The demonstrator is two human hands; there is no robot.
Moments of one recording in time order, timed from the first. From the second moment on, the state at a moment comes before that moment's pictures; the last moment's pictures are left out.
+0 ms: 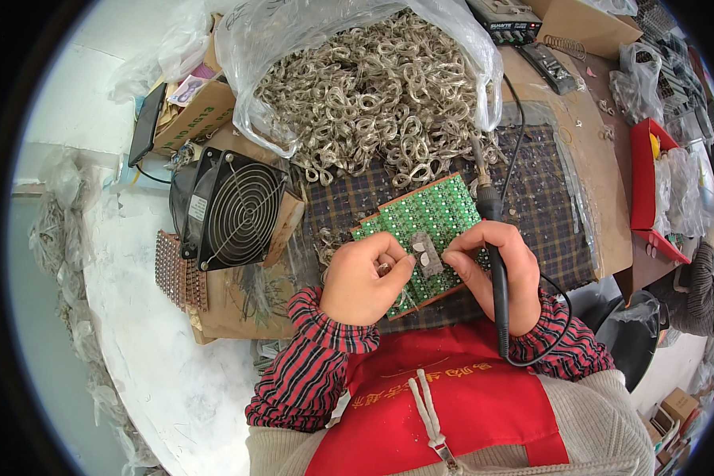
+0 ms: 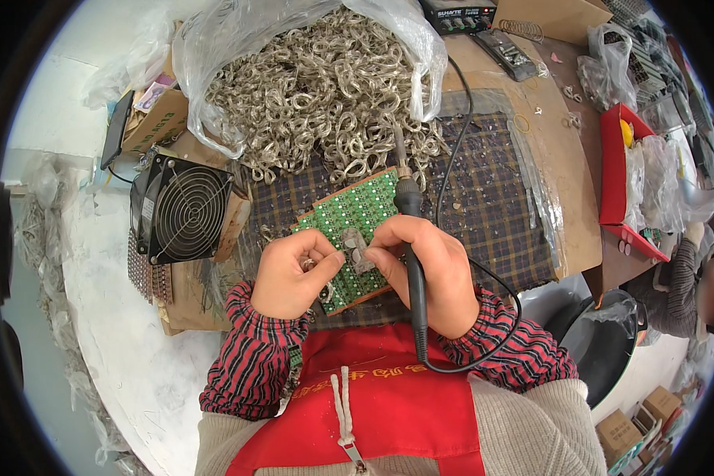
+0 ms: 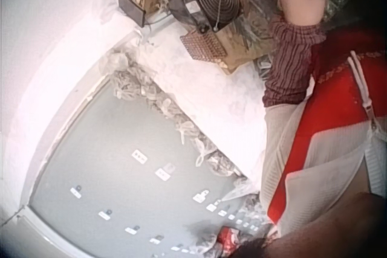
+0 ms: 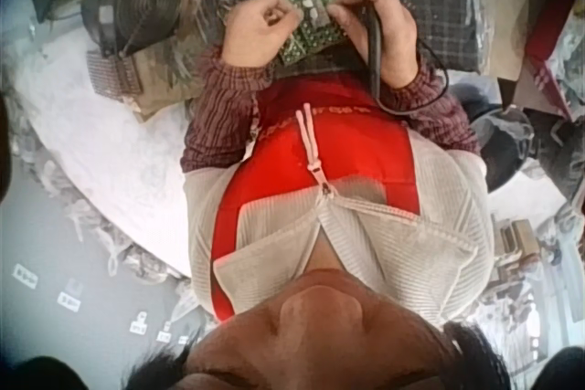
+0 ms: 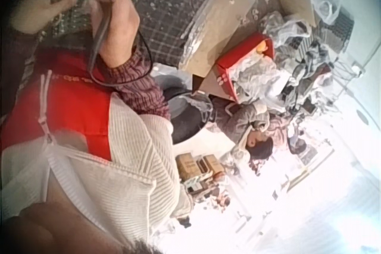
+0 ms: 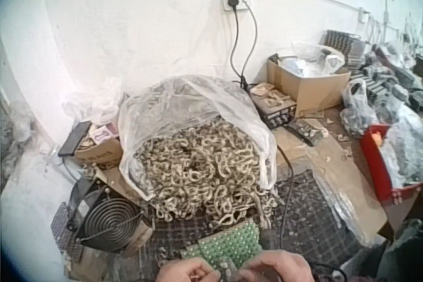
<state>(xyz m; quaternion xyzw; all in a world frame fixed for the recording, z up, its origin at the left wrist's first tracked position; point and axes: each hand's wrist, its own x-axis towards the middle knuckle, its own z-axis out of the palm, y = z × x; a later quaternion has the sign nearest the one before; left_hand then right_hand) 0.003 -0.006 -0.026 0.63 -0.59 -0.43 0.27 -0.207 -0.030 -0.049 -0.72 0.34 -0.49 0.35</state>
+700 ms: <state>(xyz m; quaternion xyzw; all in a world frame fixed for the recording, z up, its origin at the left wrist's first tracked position) -0.005 0.000 -0.027 0.63 -0.59 -0.40 0.32 -0.205 -0.021 -0.050 -0.73 0.35 -0.47 0.35</state>
